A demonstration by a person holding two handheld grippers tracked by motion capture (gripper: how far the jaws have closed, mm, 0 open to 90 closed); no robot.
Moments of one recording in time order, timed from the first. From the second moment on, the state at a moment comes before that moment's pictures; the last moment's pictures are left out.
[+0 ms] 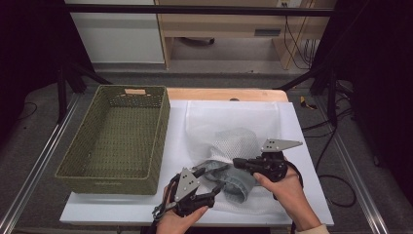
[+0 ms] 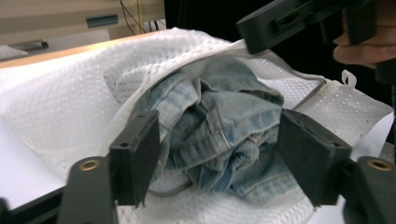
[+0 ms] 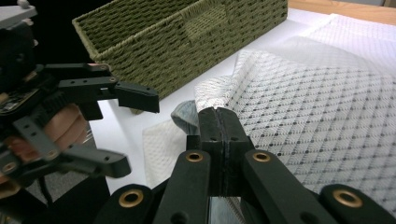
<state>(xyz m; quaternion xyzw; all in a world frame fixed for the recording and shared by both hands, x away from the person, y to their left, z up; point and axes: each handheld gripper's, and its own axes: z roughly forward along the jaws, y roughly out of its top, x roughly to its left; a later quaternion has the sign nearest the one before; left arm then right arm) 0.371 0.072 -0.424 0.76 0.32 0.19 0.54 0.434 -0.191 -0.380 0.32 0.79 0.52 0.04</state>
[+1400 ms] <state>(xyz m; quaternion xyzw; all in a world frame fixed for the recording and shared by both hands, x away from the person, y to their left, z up) 0.355 -0.026 -0.461 0.81 0.28 0.10 0.50 0.434 -0.227 -0.414 0.35 0.77 0.53 0.03</state>
